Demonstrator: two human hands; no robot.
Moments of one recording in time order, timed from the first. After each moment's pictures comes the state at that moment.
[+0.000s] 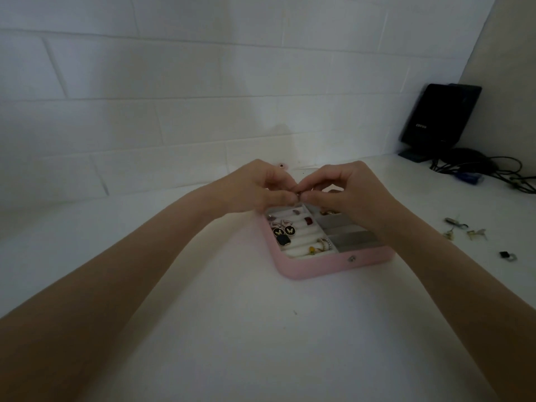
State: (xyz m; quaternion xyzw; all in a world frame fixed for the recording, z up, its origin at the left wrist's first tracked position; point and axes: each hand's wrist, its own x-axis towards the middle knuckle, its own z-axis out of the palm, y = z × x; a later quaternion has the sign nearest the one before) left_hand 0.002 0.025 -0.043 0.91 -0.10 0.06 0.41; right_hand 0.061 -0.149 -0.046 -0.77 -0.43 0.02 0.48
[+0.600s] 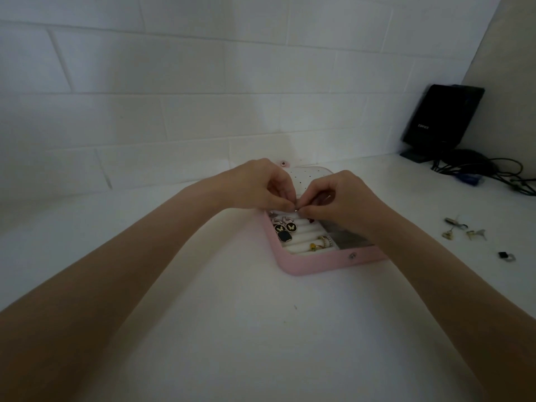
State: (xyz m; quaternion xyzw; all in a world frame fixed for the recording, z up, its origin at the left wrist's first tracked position) left_hand 0.009 0.028 -0.043 0.94 -0.09 0.04 0.32; right_hand 0.062 -0.143 -0.056 -0.83 -0.42 0.01 0.38
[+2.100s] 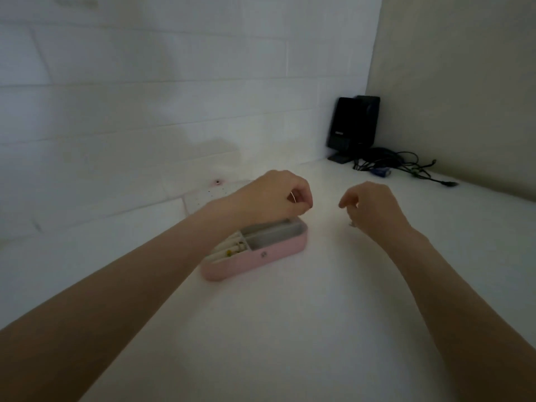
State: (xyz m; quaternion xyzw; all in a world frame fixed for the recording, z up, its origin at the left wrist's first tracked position) left_hand 0.037 -0.102 -0.022 0.96 -0.19 0.08 0.20; right_hand 0.083 -0.280 -0.057 -0.95 -0.14 -0.15 0.24
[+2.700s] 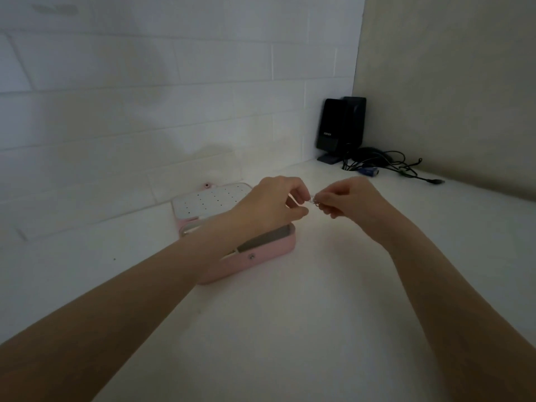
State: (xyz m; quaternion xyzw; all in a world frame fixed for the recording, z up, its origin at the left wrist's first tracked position) left_hand 0.040 -0.118 -0.037 0.94 -0.15 0.12 0.30; right_hand 0.081 -0.280 -0.048 -0.83 -0.16 -0.01 0.54
